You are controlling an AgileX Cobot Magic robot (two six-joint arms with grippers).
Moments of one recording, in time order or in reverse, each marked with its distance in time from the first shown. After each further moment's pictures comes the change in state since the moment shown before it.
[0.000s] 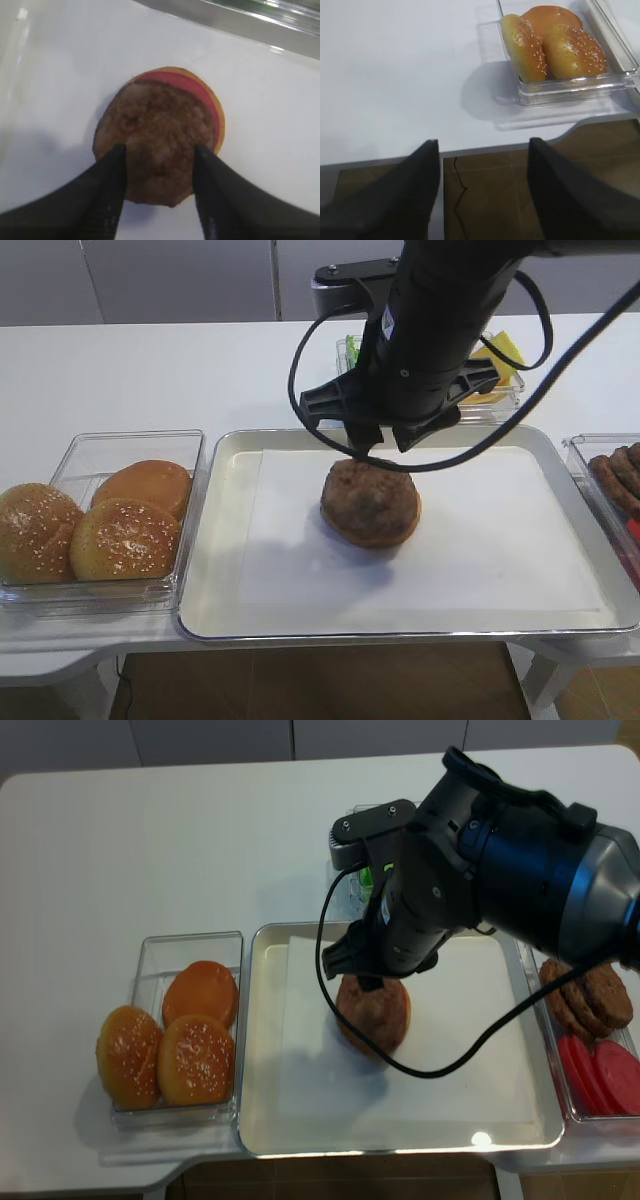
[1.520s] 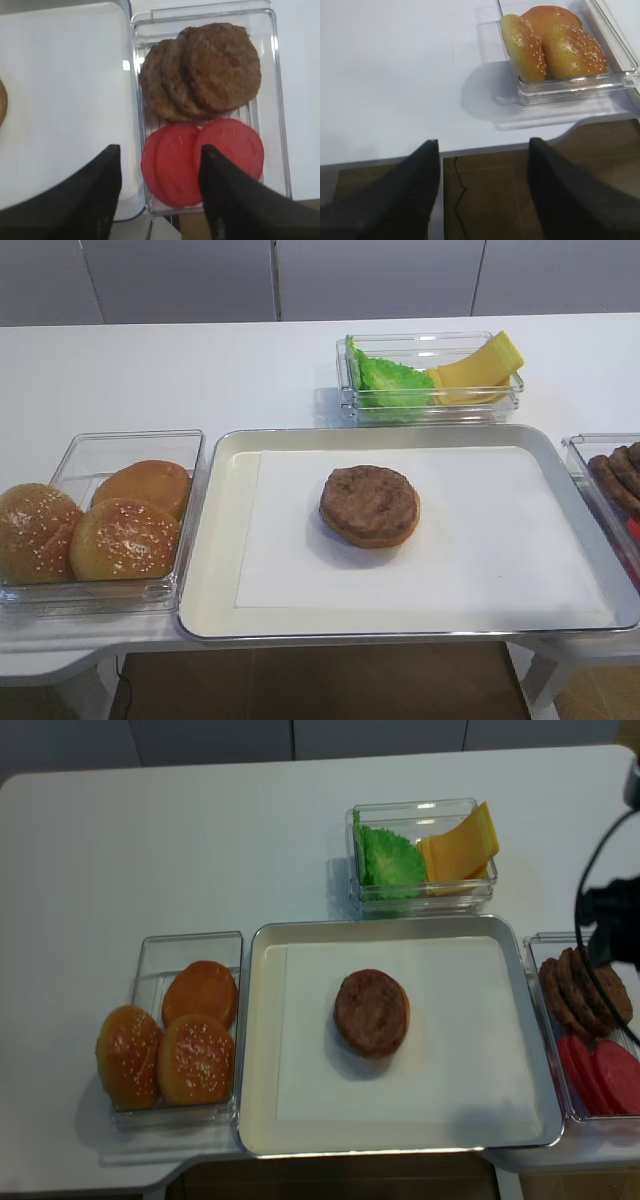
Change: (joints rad) left arm 0.000 0.000 0.000 0.000 0.000 0.000; right arm -0.685 -0.449 0.249 0.226 0.183 -0.374
